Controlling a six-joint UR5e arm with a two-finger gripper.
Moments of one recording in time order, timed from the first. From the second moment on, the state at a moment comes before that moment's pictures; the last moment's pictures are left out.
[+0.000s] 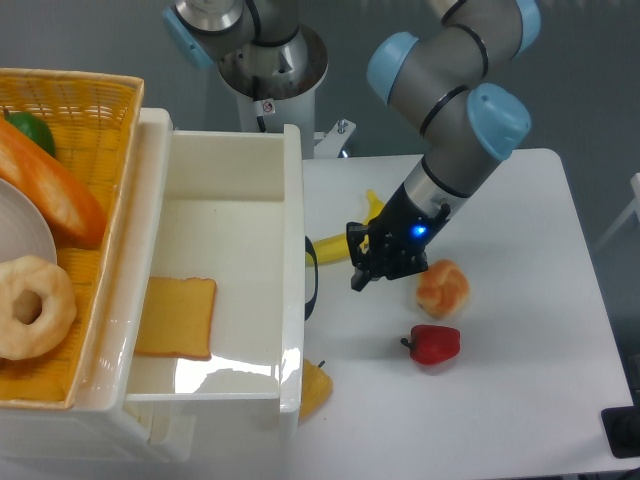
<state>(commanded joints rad) 2.71 -1.88 -1.60 -1.33 0.89 0.74</state>
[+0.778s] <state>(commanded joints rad) 2.66 -1.88 -1.62 -1.34 0.89 0.73</state>
